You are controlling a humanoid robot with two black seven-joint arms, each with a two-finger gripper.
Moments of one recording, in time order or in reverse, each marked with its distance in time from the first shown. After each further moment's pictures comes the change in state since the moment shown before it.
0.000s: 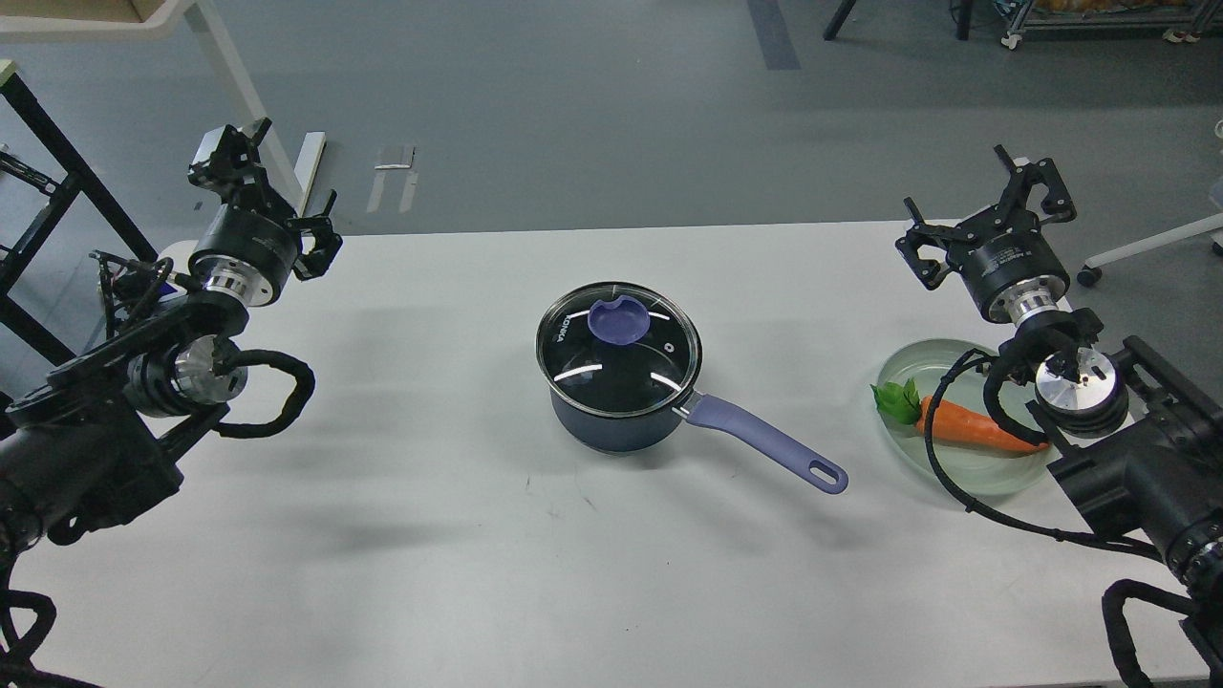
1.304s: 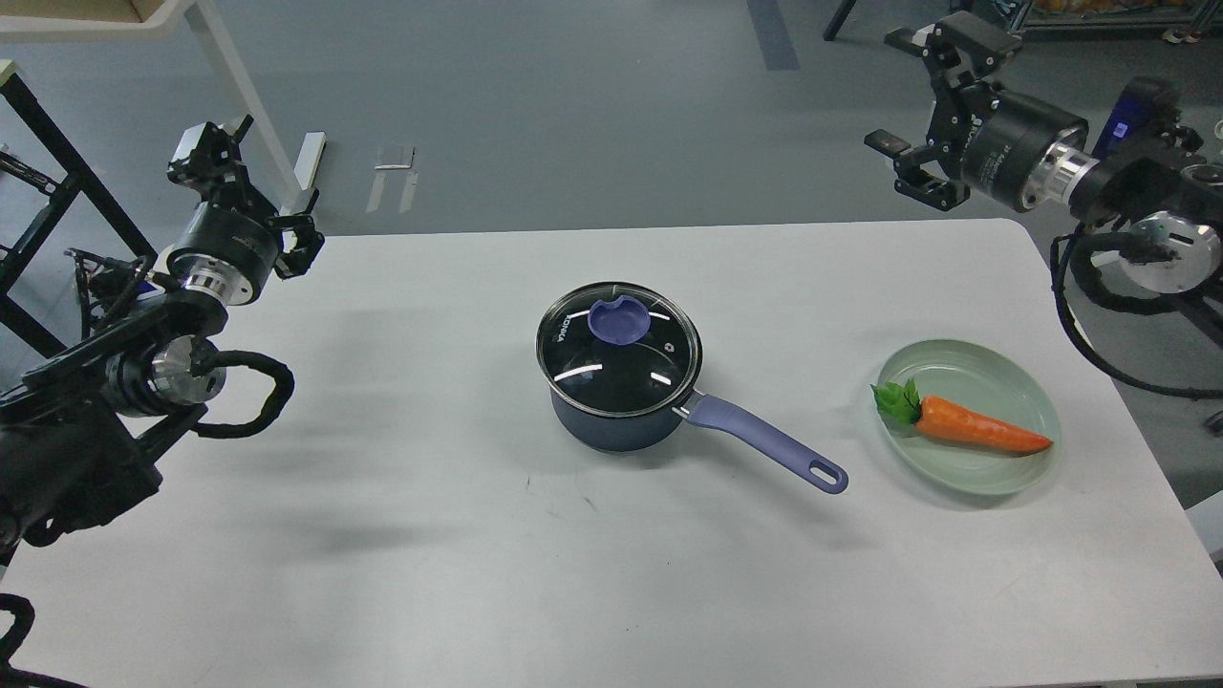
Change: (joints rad) left arm 0.001 0.033 0.009 0.008 0.005 -0.026 0.000; right arm 0.492 -0.416 -0.812 0.438 -0.320 -0.094 0.003
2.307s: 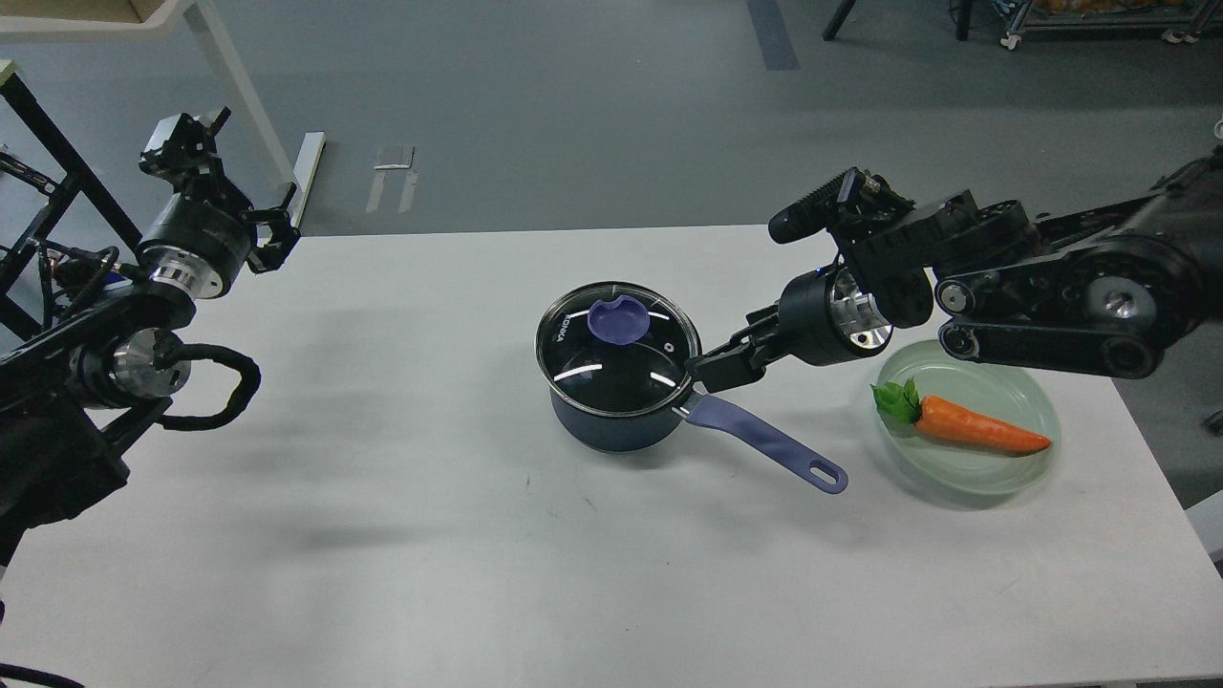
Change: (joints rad) left arm -0.015 0.049 0.007 0.031 0.006 -0.063 0.037; right arm 0.489 0.298 -0.891 0.342 -0.873 -0.126 -0.003
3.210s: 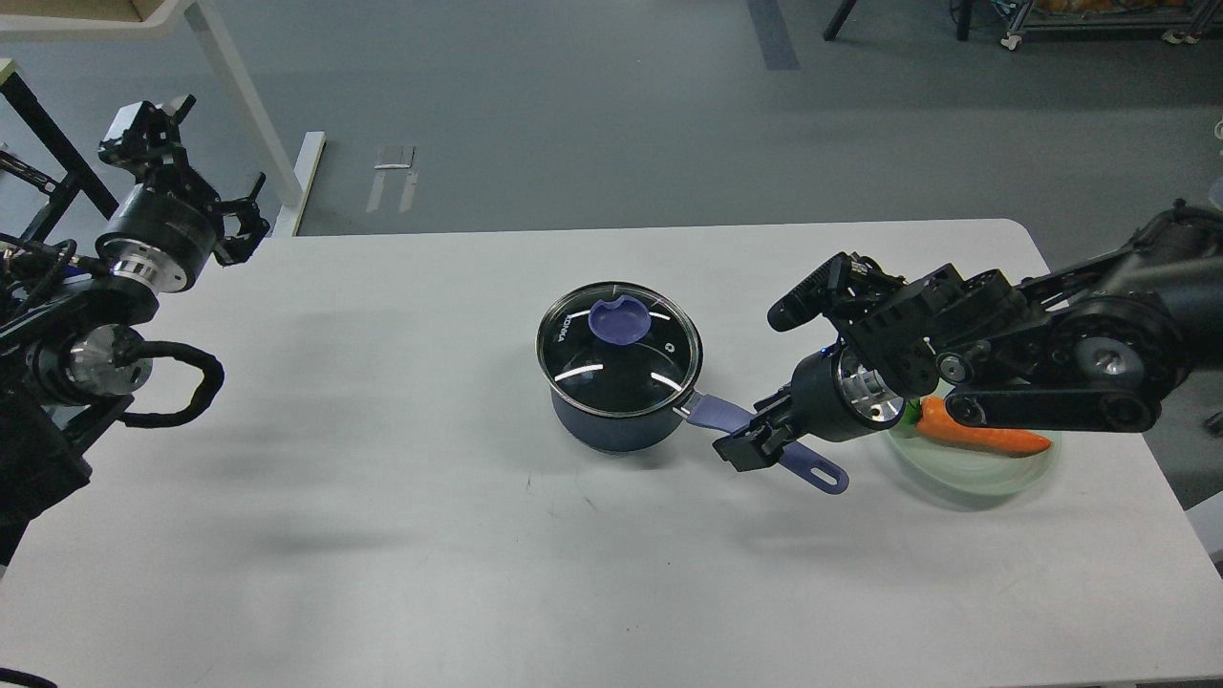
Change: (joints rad) left arm 0.001 0.053 0.002 -0.001 0.000 -0.047 0.000; right arm -0.016 -0.014 -0.073 0.091 0.021 0.012 -0.021
